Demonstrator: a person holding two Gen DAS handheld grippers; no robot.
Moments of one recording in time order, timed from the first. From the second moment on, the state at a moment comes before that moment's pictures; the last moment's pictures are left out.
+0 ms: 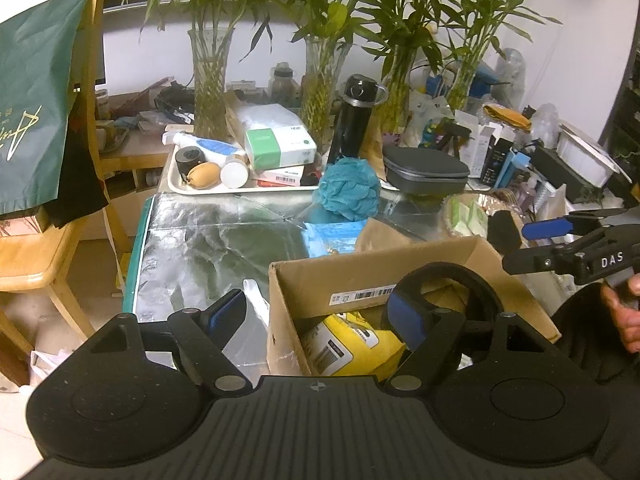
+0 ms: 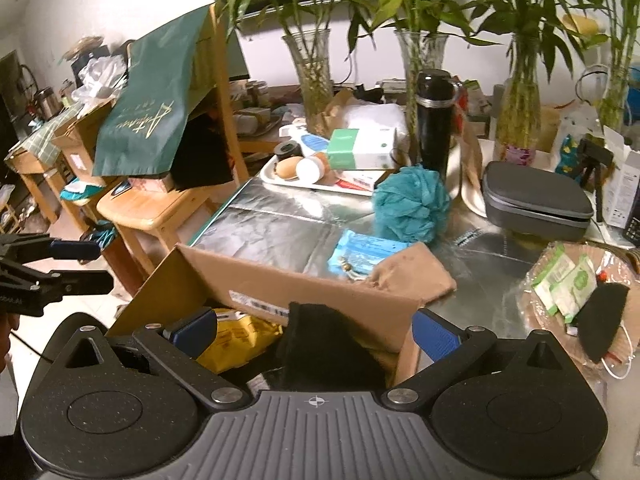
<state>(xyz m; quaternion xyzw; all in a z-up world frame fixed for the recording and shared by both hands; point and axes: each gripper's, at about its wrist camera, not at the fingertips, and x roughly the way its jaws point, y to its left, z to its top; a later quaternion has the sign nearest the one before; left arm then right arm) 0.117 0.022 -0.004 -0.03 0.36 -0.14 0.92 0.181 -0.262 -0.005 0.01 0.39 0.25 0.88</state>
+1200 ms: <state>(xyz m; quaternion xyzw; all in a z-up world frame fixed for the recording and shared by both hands) 0.181 0.041 -0.028 -0.08 0.36 -0.15 0.92 0.300 -0.299 -0.063 0.05 0.38 0.16 0.91</state>
